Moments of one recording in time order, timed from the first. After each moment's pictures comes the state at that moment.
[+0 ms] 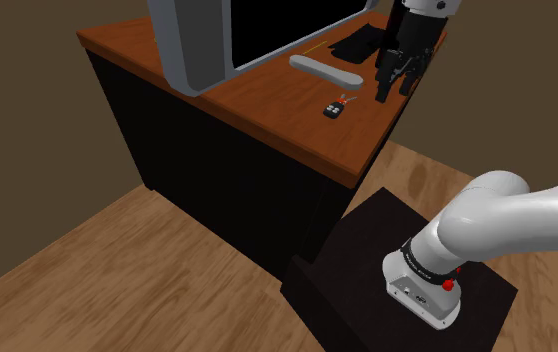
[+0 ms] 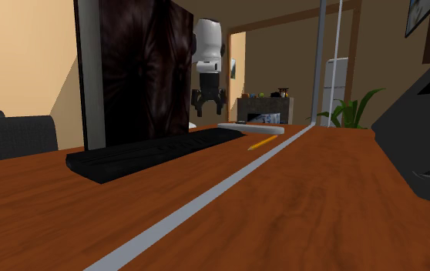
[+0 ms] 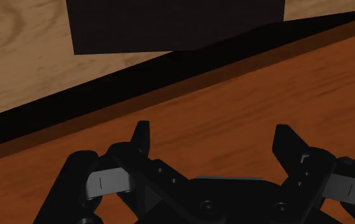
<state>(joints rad) 0.00 -0.76 -0.04 -2.29 0.03 1.44 0.03</state>
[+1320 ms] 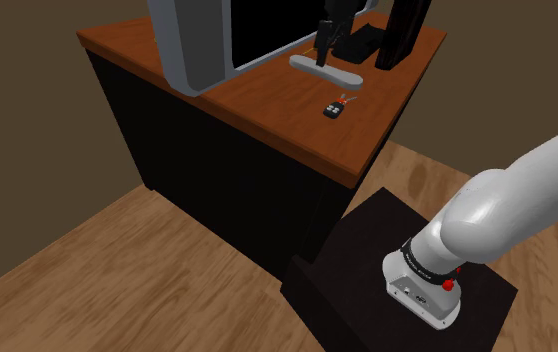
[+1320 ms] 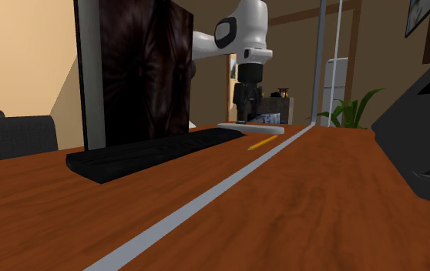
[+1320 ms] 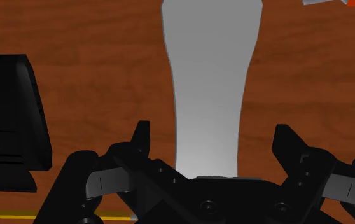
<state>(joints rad) 0.07 -0.20 -0.07 -1.85 -0.04 1.64 -0.25</state>
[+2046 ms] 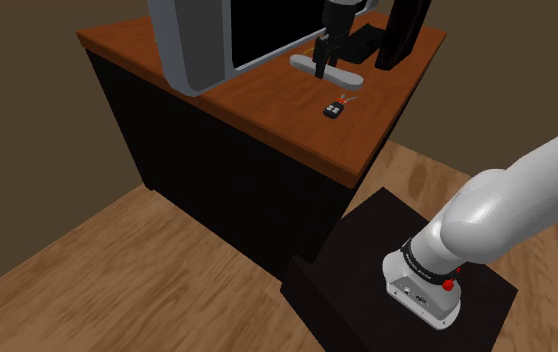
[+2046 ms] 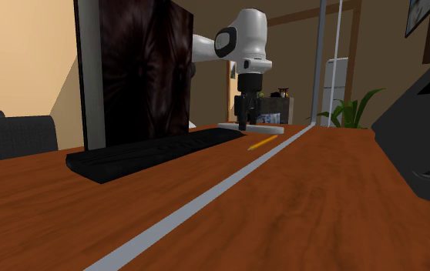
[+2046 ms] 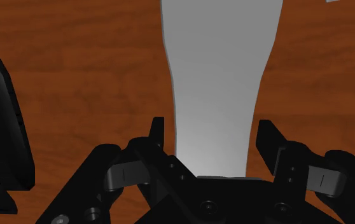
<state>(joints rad) 0.07 -0.21 -0.07 -1.93 -0.04 1.71 -0.25</state>
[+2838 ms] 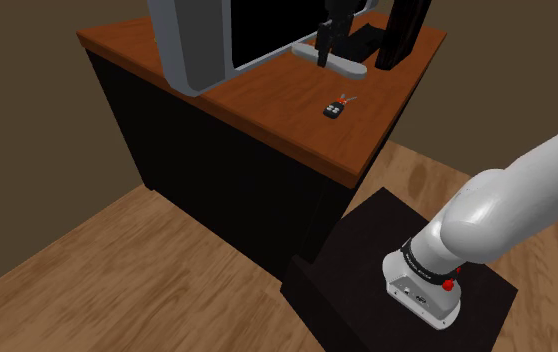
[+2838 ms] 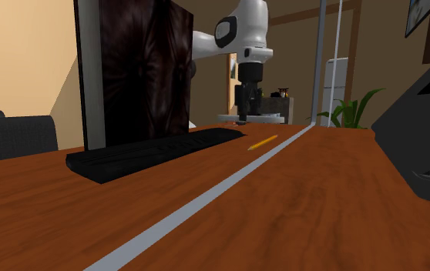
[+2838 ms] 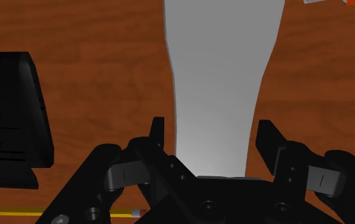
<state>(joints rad) 0.07 -0.20 -0.07 -1.84 -0.04 1.63 -0.25</state>
